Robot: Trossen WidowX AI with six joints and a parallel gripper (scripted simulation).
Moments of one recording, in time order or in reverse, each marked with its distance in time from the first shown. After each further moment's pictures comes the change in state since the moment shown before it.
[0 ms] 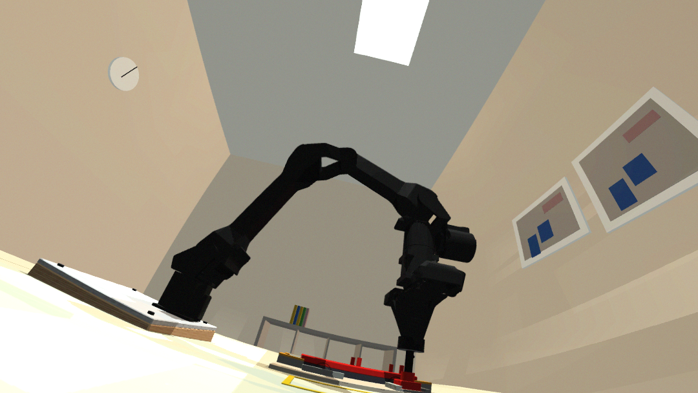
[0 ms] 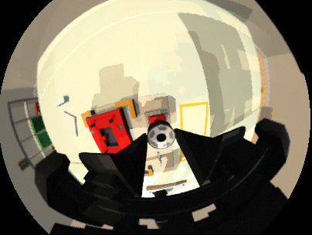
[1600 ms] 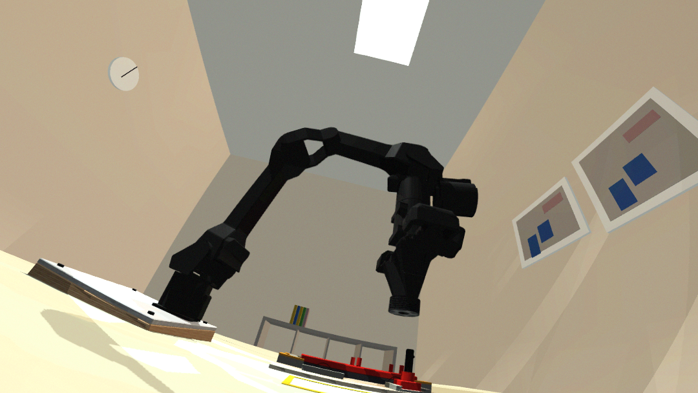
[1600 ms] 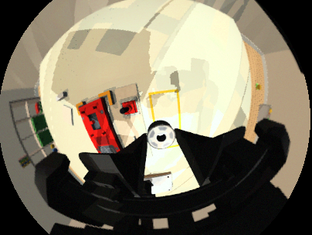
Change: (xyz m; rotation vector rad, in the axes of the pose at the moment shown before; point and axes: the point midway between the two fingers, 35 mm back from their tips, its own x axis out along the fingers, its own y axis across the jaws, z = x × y) arm -0.038 -0.069 -0.039 0.007 0.005 -0.008
